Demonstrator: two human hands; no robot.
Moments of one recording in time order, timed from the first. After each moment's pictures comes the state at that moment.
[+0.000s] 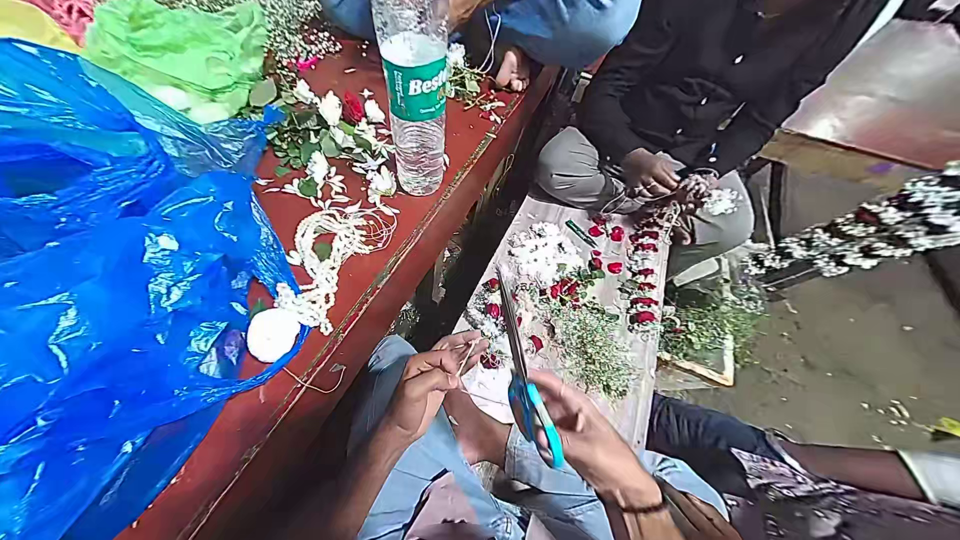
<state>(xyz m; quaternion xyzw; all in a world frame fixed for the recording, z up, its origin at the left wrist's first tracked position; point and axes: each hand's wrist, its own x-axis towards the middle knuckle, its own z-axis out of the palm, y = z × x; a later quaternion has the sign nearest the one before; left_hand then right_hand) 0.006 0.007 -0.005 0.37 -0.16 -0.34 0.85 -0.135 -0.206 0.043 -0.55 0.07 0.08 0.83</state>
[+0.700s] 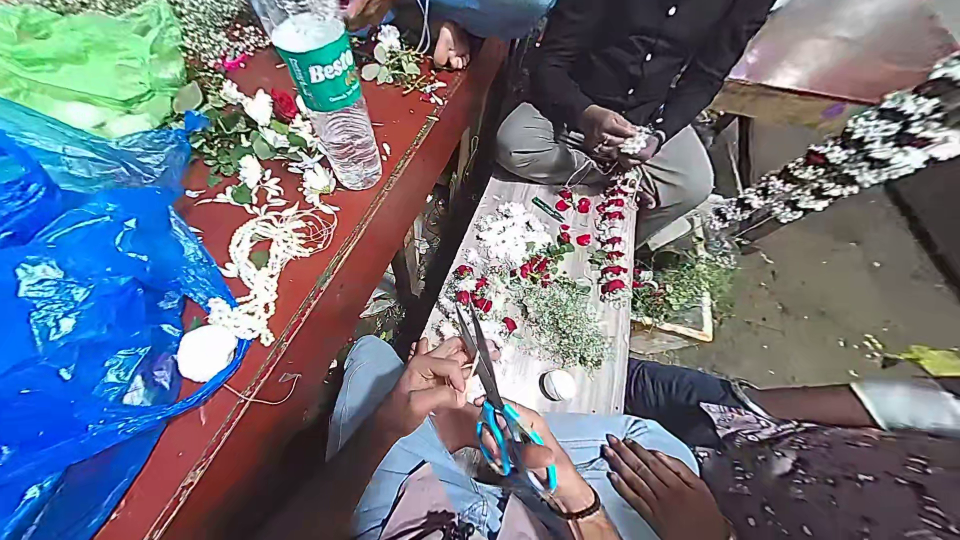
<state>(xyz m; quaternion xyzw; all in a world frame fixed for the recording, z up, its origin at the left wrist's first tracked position) -0.007 -0.034 -0.001 0.44 -0.35 -0.39 0.73 -0.197 -0.183 -0.020 -0.45 0.09 0.02 0.89</state>
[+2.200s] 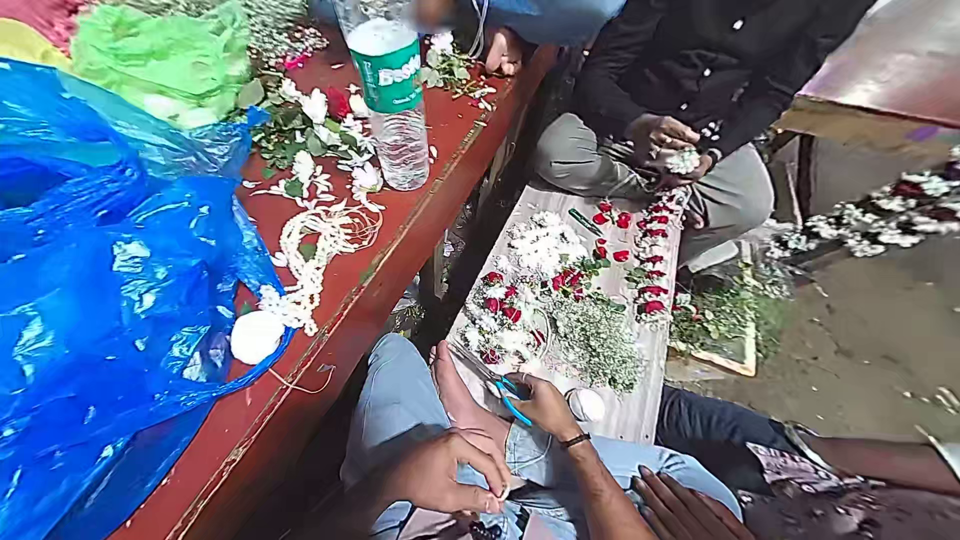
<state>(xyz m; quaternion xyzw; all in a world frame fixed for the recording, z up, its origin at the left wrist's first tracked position) -0.056 0.018 0.000 0.47 -0.47 -0.48 0.57 -0.164 -0.243 -0.156 -0.88 0.22 0.23 0.34</state>
